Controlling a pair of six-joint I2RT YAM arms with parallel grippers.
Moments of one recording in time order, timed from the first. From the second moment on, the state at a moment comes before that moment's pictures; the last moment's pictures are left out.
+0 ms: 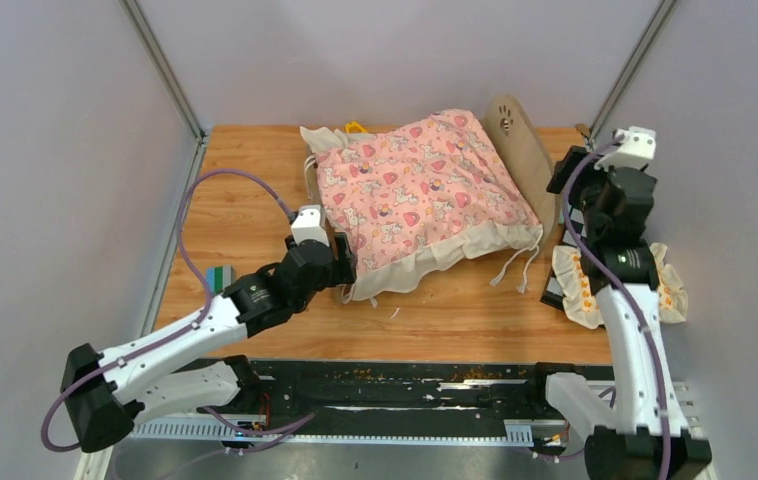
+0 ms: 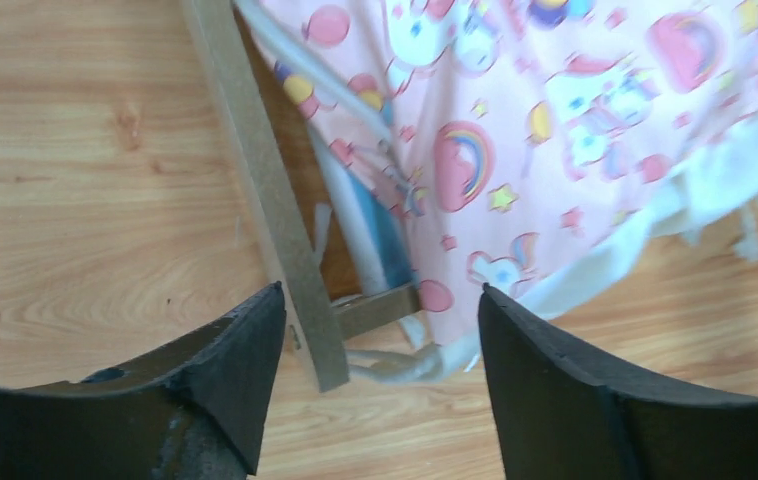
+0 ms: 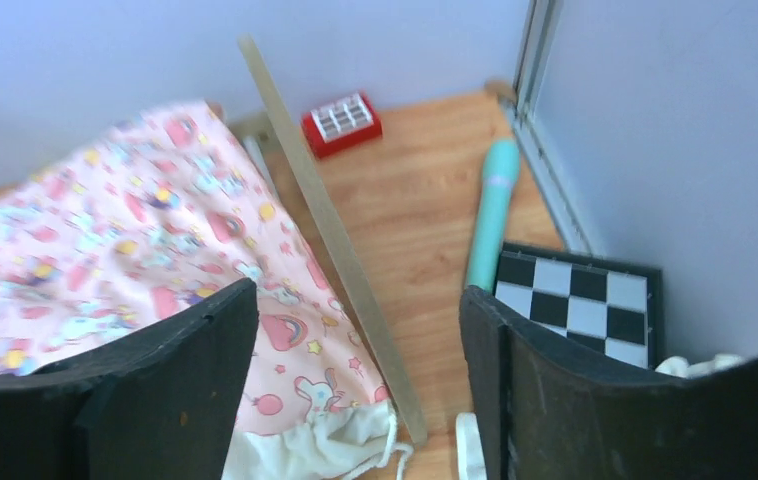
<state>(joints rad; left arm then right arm) -0.91 1.00 0.73 -0.35 -0.53 -0.68 -0.04 1.04 1.06 -0.24 0.12 0.12</state>
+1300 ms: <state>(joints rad) -0.46 0.52 0.73 -0.73 -0.25 -0.43 1.30 1.59 0.96 -0.01 0.50 0.75</state>
